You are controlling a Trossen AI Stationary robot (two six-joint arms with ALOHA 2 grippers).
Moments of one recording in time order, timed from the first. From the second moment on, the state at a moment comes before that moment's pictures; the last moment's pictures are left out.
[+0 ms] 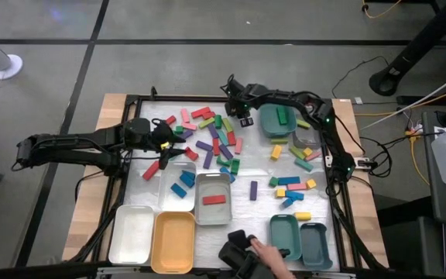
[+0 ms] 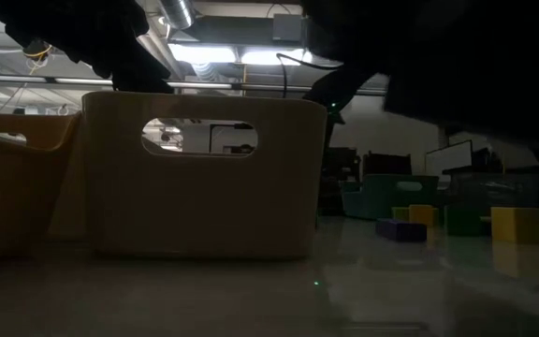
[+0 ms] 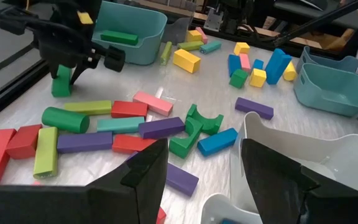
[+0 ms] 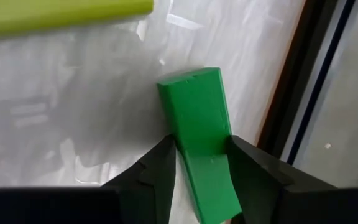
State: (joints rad) left arm 0.22 0.75 0.50 -0.17 0.06 -0.12; right arm -0.58 2.27 1.74 -0.65 0.14 -0.91
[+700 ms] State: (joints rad) left arm 0.22 0.75 0.50 -0.17 0.06 -0.12; right arm -0.56 2.27 1.74 -0.58 0.22 -0.90
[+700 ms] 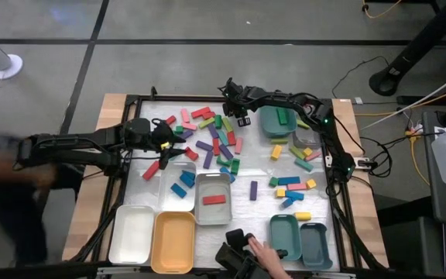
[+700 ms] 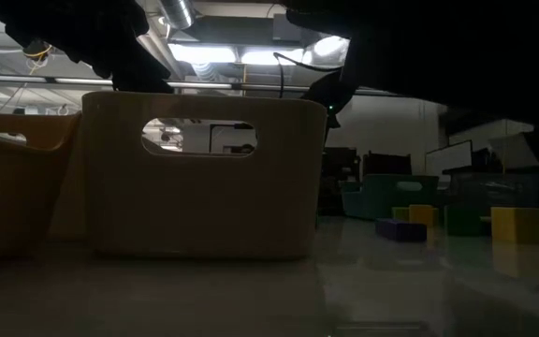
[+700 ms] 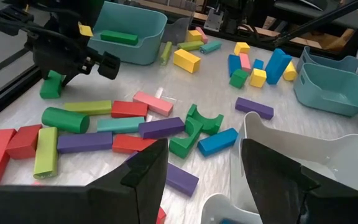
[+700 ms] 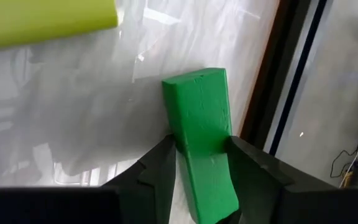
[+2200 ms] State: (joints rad) left arm 0.22 0.75 0.50 -0.17 0.06 -0.13; right arm -0.62 2.27 1.74 -0.80 -0.03 -0.77
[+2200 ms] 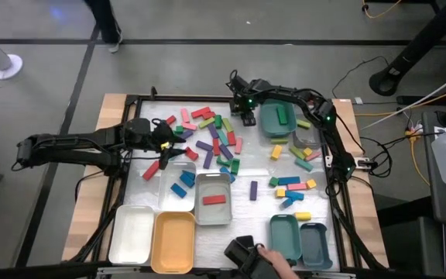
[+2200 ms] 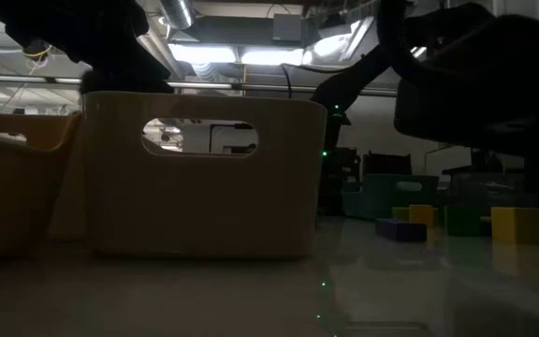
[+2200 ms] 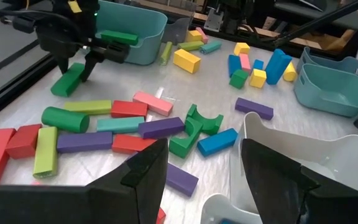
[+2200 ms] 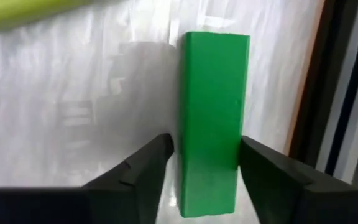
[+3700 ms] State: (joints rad) left arm 0.22 0.84 0.50 0.12 0.06 -0.06; right arm -0.61 2.08 1.73 -0.95 -0.07 -0.66
